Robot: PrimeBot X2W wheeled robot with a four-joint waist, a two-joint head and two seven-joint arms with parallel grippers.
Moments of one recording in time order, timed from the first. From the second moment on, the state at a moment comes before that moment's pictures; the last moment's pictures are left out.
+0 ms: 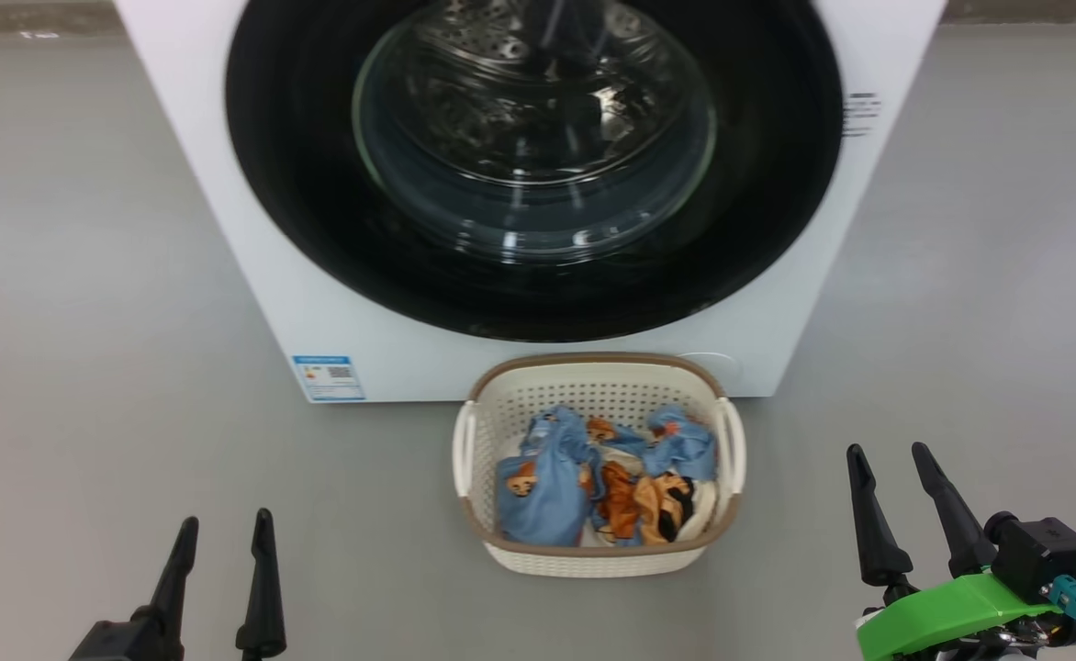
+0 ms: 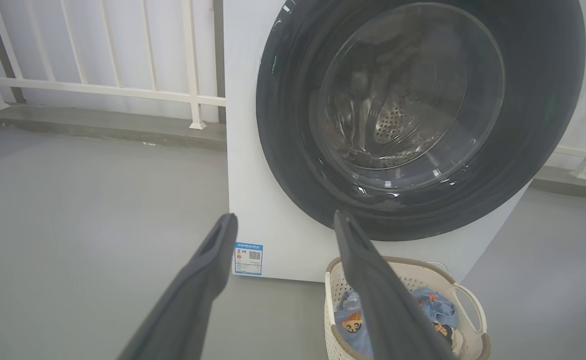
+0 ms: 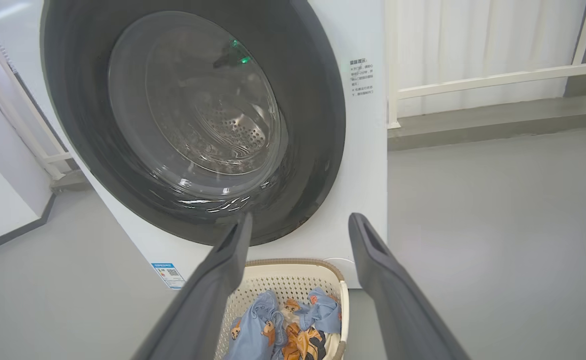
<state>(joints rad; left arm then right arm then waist) -0.02 0.04 0.02 0.25 -0.23 -0.13 -0.25 -0.03 -0.07 0.02 0.25 0.31 0.12 -0.25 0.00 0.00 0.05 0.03</state>
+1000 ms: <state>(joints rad) -0.02 0.04 0.00 0.24 -0.27 -0.12 -0.25 -0.03 -0.06 0.00 0.25 0.31 0.12 -0.25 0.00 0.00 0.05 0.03</state>
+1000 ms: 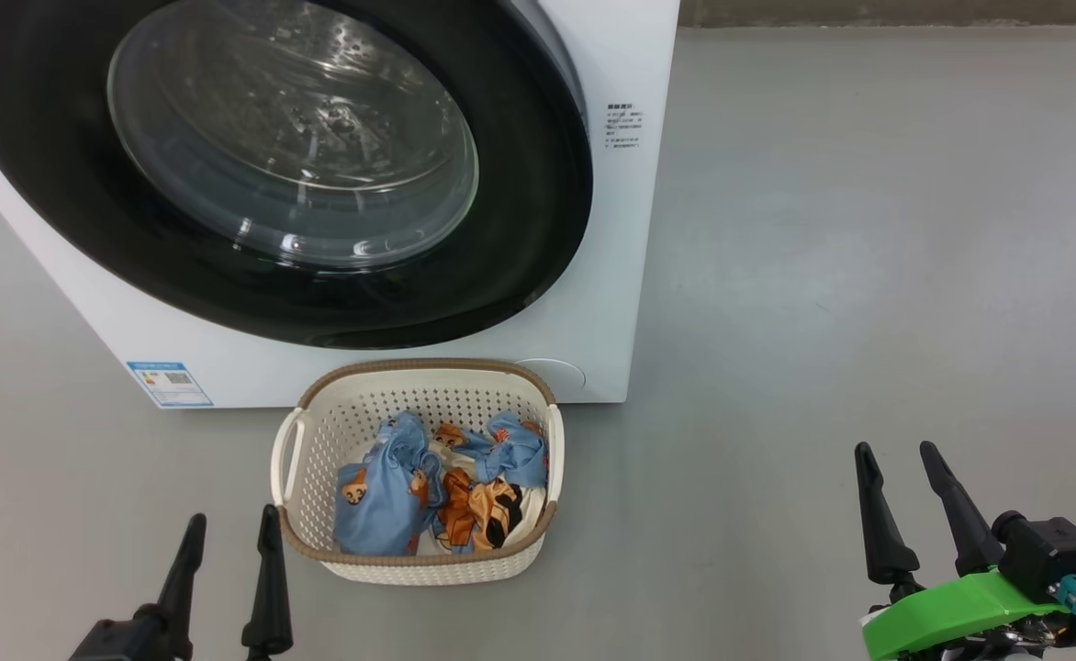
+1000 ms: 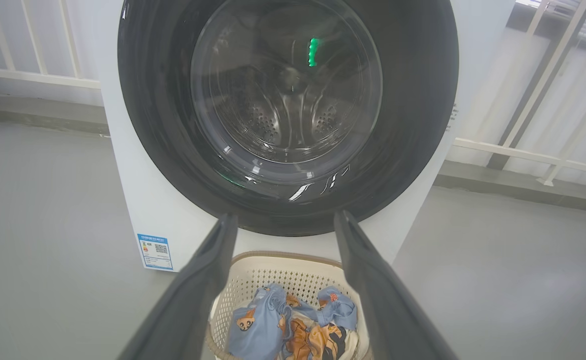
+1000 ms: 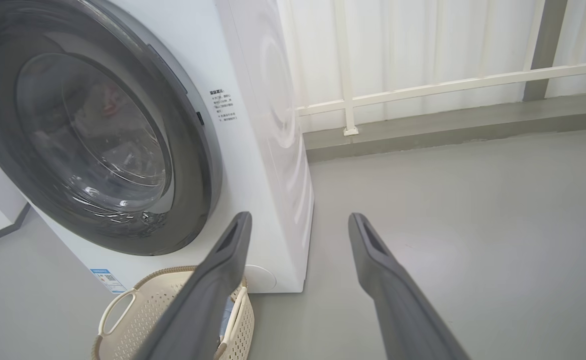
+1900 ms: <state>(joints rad) -0.03 0.04 -0.04 0.25 -0.31 -0.13 -0.25 -0.30 -0.05 0.03 0.23 0.84 0.12 -0.25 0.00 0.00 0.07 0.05</state>
